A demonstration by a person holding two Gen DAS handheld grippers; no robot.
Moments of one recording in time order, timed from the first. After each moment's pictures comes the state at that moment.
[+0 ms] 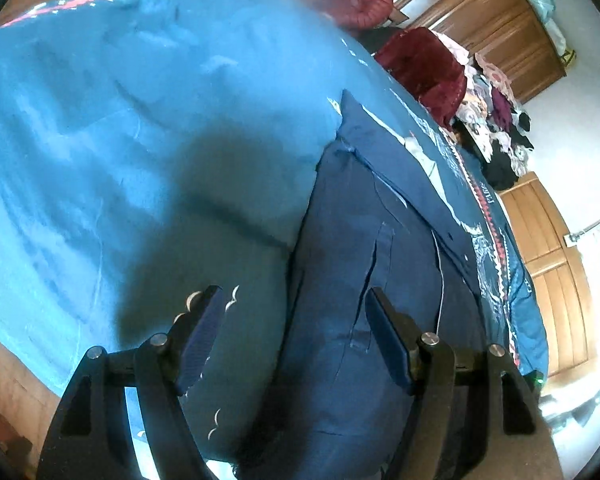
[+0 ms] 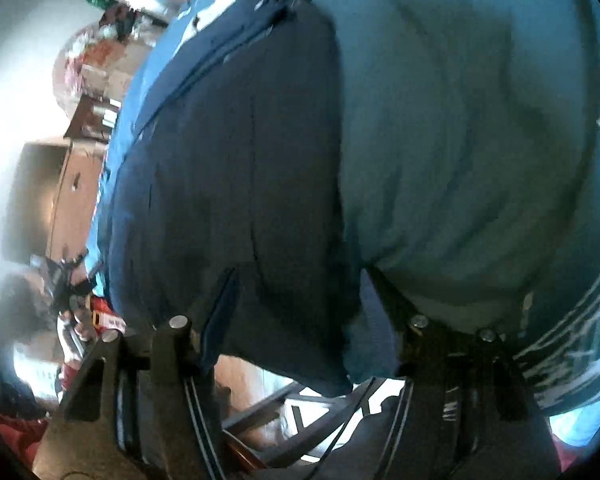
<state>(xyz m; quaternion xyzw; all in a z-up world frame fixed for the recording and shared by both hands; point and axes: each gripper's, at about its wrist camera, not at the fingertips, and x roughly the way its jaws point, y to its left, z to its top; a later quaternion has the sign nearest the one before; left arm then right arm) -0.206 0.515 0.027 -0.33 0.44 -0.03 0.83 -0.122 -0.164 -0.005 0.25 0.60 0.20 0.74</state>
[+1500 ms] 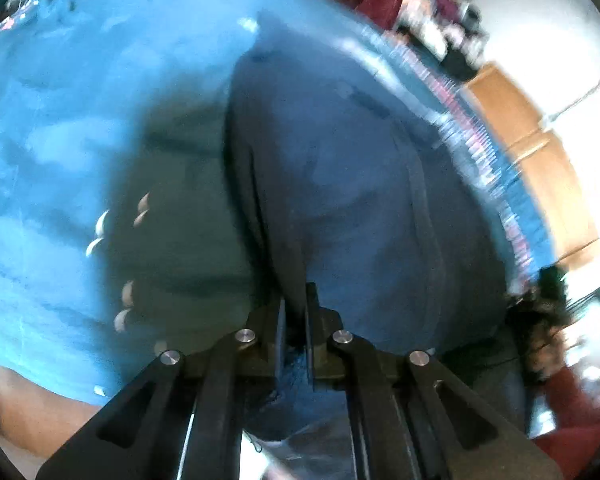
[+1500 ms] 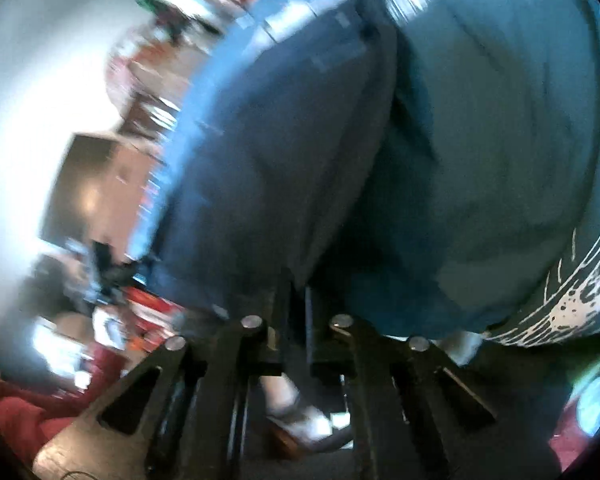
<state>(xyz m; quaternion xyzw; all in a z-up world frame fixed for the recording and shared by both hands) -0.212 0.469 0.039 -0.25 0.49 -0.18 0.81 -0.155 -0.147 0.064 0.29 0.52 0.28 0.75</state>
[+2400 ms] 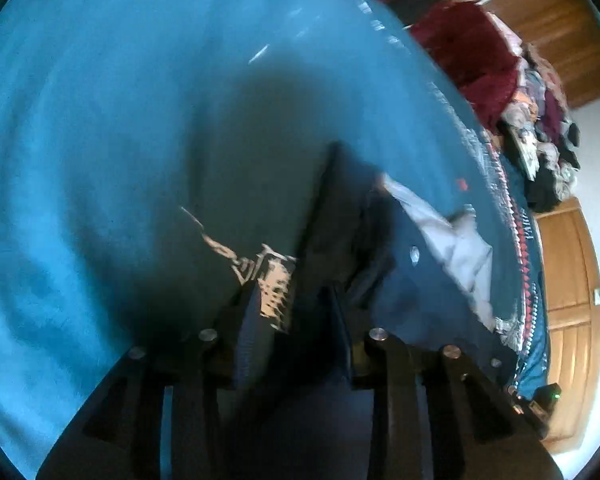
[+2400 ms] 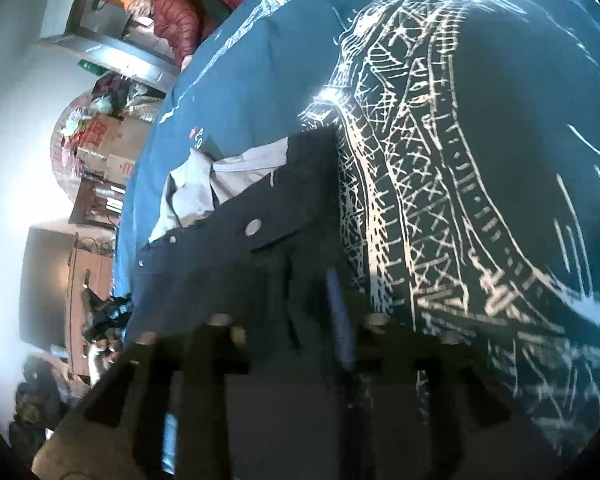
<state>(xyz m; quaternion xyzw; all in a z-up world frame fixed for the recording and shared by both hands) 0.168 0.476 -0.019 -0.34 0.51 -0.01 0.79 0.203 -0.191 0.013 0.30 0.53 0.18 0.77</state>
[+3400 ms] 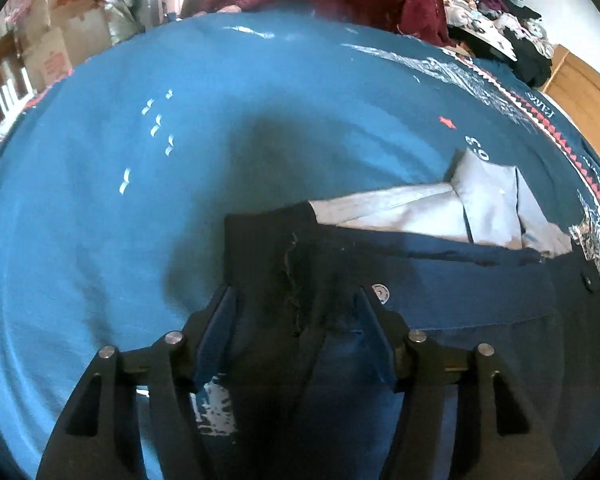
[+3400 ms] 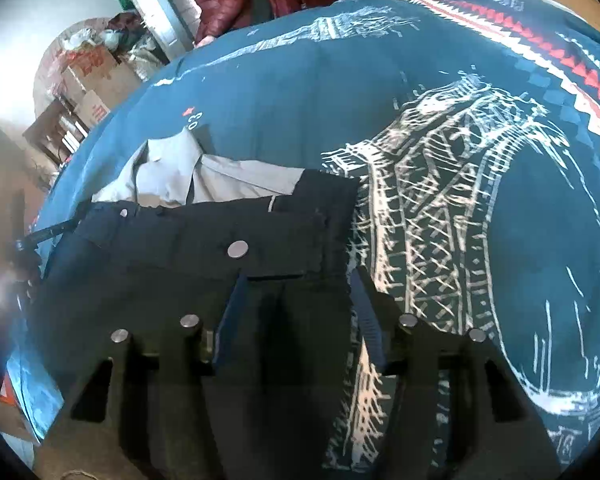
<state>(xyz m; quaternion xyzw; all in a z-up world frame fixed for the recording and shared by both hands) 0.216 0.393 0.001 -0.04 0.48 -0.05 0.87 0.214 -0.139 0.034 0.09 0.47 0.15 0.86</state>
